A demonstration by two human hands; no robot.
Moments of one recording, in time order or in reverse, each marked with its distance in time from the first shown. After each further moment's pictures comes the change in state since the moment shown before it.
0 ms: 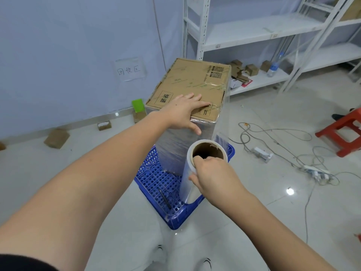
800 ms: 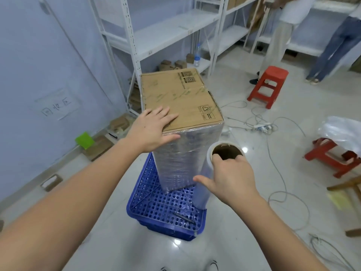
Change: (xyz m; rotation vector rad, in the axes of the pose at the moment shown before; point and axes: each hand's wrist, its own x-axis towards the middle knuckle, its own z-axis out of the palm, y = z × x) left_hand -0.010 -0.130 -0.004 0.141 0.110 0.346; right_hand 0.070 -0.092 0.027 -0.260 0.136 0.724
